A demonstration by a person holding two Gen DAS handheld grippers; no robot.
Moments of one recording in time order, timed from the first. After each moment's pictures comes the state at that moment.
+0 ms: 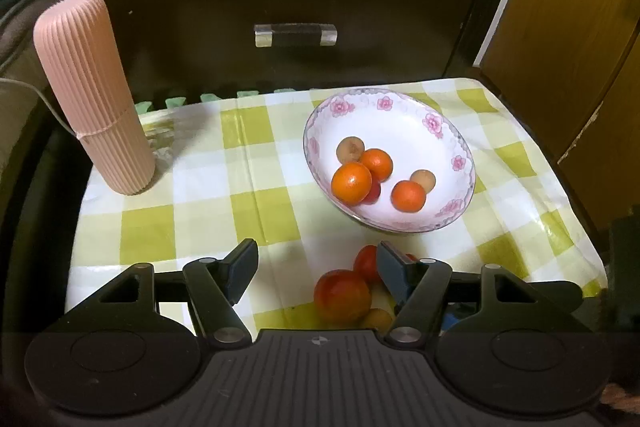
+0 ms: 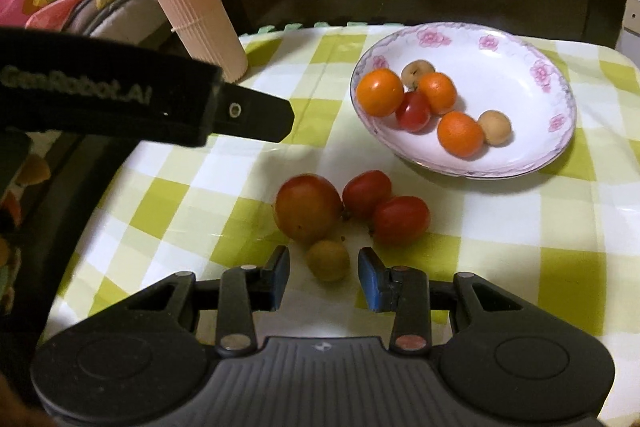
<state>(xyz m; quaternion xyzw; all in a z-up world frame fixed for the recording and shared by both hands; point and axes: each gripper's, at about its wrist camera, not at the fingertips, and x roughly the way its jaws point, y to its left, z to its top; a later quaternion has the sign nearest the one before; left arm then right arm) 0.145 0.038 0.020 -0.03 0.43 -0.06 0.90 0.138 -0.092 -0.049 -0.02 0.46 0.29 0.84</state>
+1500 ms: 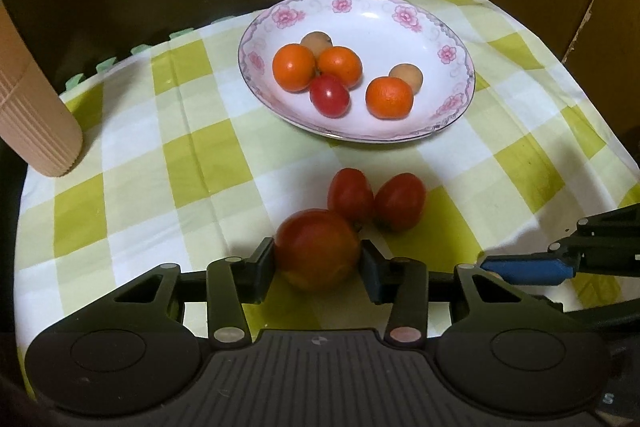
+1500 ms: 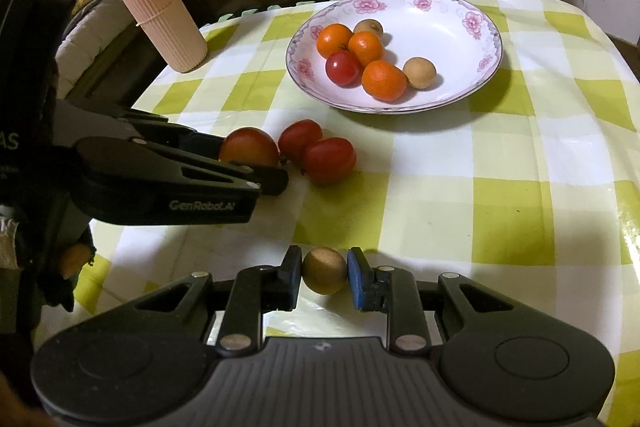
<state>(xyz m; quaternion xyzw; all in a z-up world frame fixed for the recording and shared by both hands) 0.157 0.005 -0.046 0.06 0.48 -0.10 0.87 0.128 -0.145 -0.052 0.00 0.48 0.26 0.84</state>
